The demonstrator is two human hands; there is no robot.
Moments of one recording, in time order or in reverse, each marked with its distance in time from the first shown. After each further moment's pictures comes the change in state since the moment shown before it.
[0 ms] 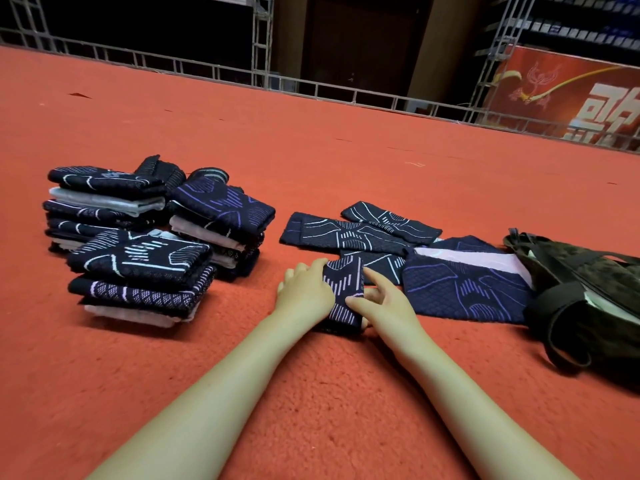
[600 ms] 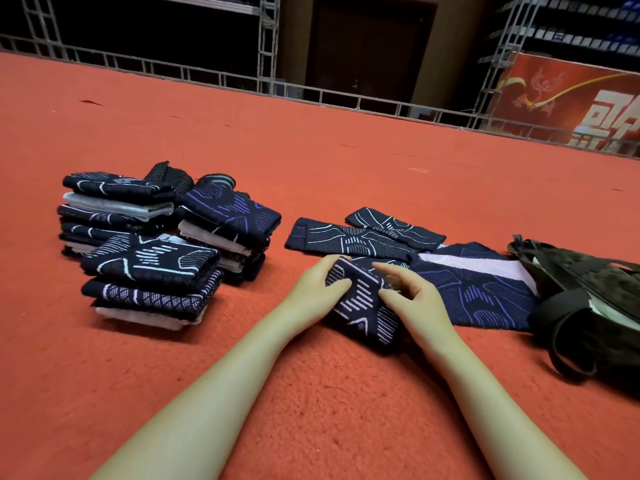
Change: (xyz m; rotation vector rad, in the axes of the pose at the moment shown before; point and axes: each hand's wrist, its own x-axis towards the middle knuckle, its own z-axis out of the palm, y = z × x) left_hand -0.004 -0.003 -0.009 -0.621 -0.047 0.262; right_hand 0.002 -0.006 -0.033 -0.126 0.093 -0.251
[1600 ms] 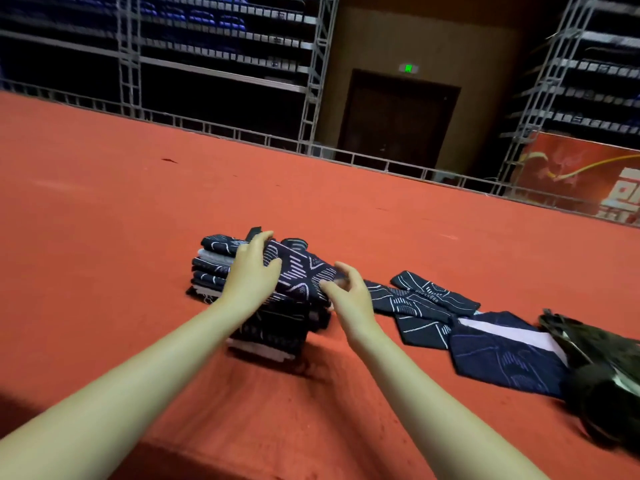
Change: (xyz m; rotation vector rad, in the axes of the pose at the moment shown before) left_hand -0.068 0.053 -0.214 0.380 0.538 -0.016; right_hand 0.016 -0.135 0.174 0.199 -0.003 0.013
